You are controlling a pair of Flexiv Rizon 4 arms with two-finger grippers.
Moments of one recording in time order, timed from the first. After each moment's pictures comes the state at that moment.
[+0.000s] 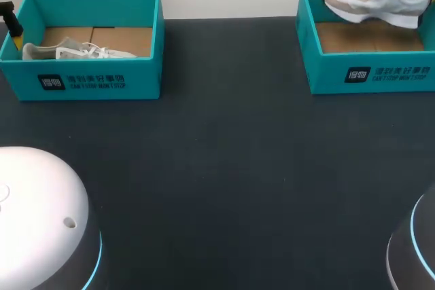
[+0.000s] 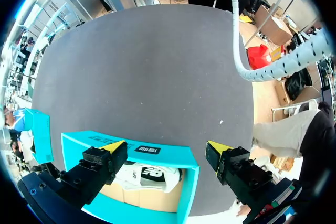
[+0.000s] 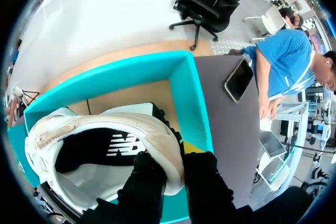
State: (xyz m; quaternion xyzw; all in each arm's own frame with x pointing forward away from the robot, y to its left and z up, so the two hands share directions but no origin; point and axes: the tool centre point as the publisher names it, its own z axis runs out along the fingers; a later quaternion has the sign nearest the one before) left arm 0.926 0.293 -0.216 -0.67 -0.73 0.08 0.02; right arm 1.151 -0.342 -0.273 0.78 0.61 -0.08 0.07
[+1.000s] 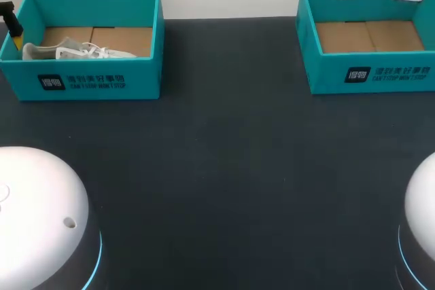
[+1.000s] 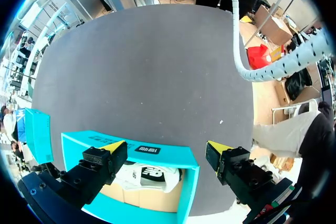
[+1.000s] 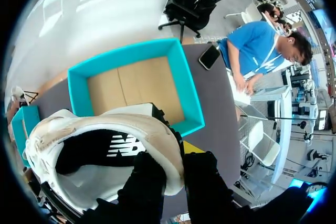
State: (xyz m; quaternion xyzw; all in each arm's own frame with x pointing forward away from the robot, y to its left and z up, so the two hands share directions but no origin) left arm 0.926 0.293 -0.216 -0.67 -0.73 0.08 0.02; right arm 1.027 -0.247 -0.105 0.79 0.59 -0.11 0.11
